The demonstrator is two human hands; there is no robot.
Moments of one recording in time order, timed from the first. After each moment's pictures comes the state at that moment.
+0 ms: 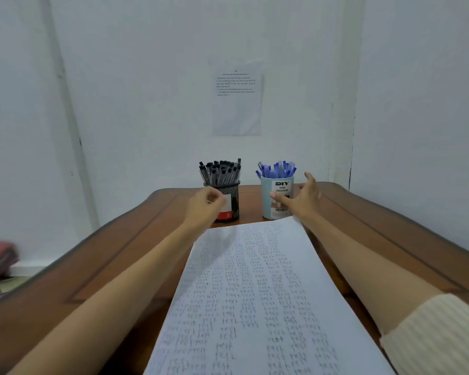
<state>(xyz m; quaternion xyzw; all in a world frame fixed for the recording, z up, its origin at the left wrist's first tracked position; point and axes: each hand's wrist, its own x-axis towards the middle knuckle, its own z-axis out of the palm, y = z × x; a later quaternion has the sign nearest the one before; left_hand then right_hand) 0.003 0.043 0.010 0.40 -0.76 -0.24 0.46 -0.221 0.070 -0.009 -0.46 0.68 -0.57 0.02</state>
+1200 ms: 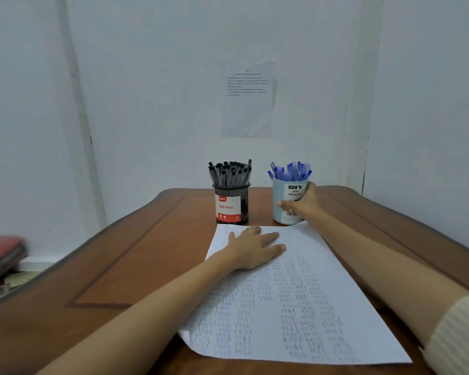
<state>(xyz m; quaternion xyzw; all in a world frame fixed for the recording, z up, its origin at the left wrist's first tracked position) -0.042 0.063 -0.028 0.39 -0.91 -0.09 0.05 -0.225 0.040 -0.007 -0.45 0.66 -0.58 0.14</state>
